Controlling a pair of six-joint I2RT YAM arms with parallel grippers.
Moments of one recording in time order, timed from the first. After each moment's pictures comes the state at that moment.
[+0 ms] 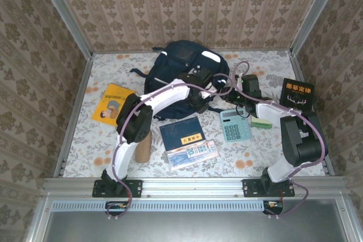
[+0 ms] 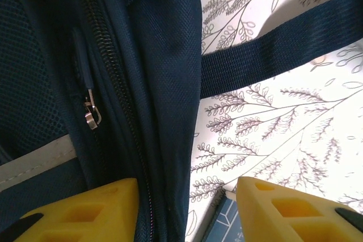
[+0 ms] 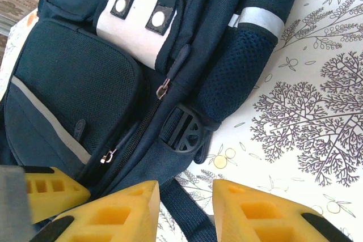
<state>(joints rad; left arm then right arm) -0.84 2.20 1.85 -0.91 -0.02 0.14 0.17 1.60 0.83 0.09 -0.31 0.52</state>
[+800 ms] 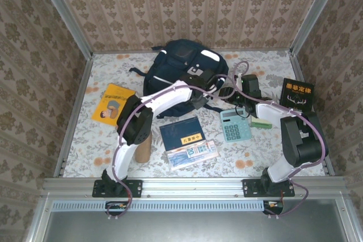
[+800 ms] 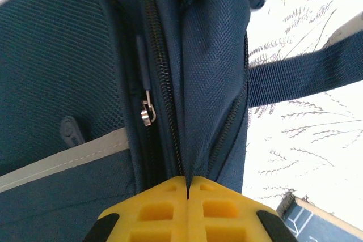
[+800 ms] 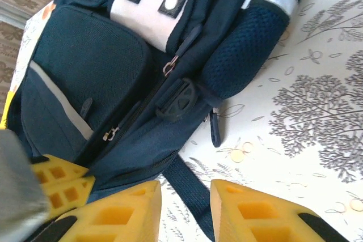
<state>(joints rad) -0.87 2.17 1.88 -0.90 -0.28 0.16 0.18 1.59 0.83 0.09 -0.37 0.53</state>
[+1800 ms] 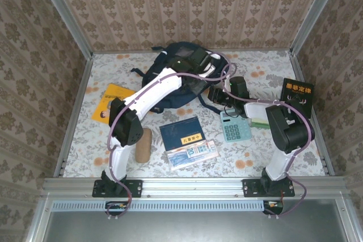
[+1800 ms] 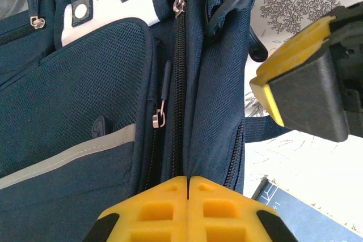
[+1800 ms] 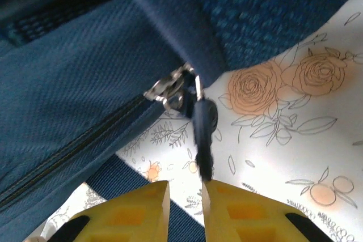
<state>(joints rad) -0.83 2.09 2.10 -1.07 -0.18 0.10 0.26 1.78 0.86 0.34 -0.40 0.61</state>
